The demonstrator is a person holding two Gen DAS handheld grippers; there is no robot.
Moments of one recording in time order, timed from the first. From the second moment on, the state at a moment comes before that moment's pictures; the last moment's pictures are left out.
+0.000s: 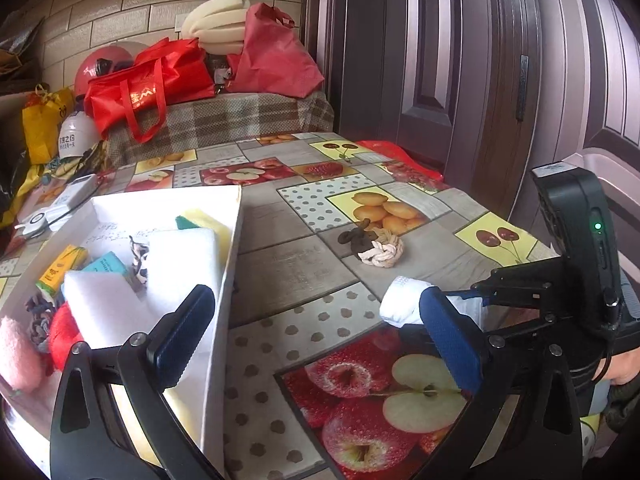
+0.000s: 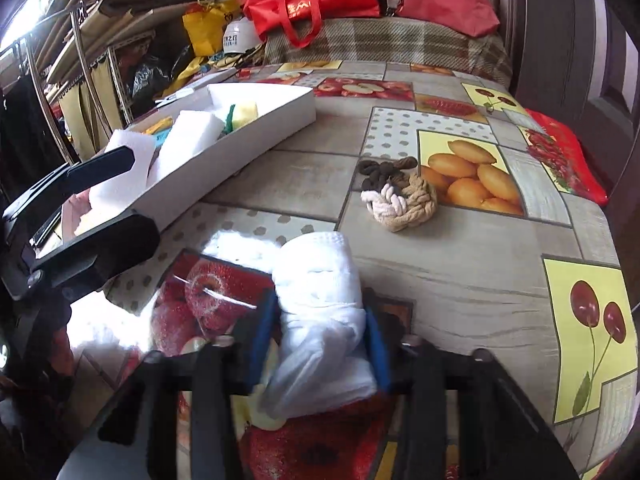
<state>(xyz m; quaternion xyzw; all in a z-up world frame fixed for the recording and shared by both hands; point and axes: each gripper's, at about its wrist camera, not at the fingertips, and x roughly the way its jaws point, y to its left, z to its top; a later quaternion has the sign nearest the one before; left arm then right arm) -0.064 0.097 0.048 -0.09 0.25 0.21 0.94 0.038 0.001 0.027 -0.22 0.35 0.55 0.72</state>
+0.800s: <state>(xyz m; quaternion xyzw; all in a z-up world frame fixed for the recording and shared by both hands) 0.086 0.096 0.021 -0.04 0.38 0.17 0.91 0.136 -0.087 0.034 -0.06 0.40 0.45 0.80</state>
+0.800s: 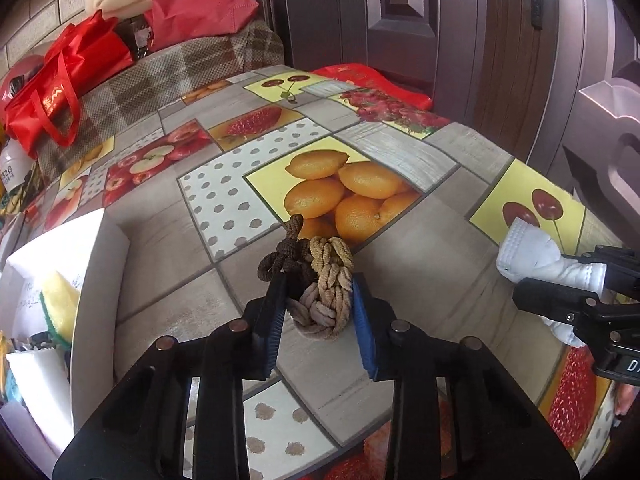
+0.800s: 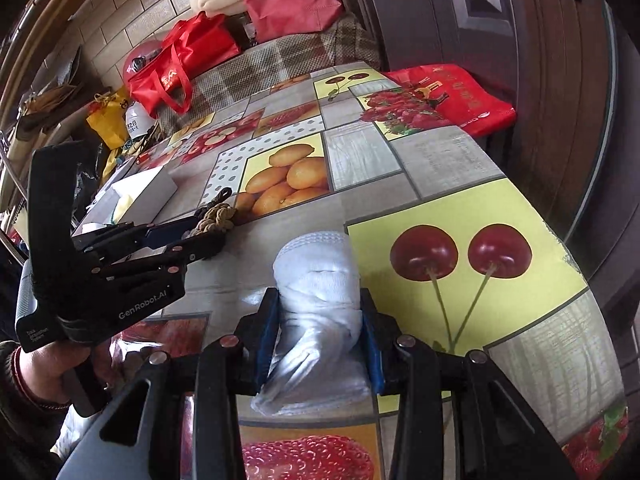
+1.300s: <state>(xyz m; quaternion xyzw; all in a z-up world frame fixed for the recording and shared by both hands) -0.040 0.080 0.060 -0.06 0.20 0.19 0.96 0.064 -0.080 0.073 -0.02 0.26 0.48 0.84</state>
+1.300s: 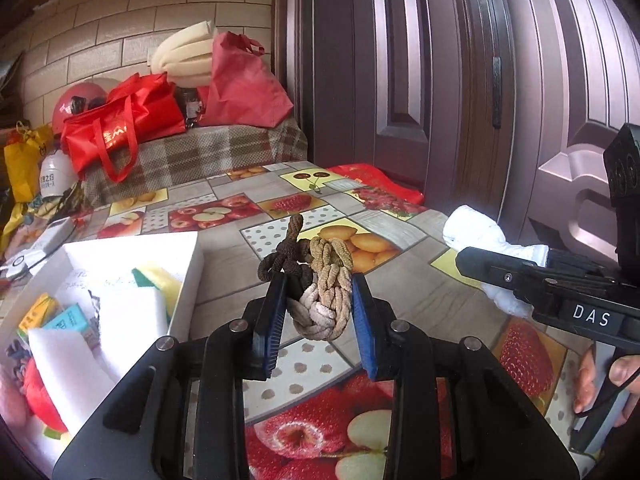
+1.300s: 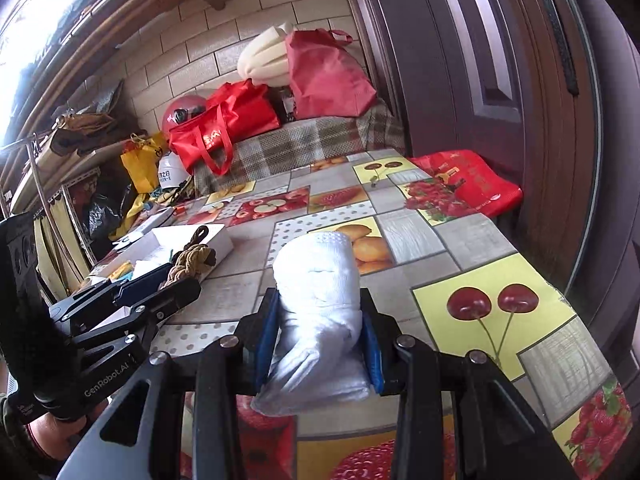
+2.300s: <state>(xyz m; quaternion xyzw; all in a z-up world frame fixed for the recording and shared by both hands) -0.175 0.145 0.061 -0.08 0.13 0.31 0.94 -0.007 -0.009 0.074 -0.04 0.21 0.53 0.82</state>
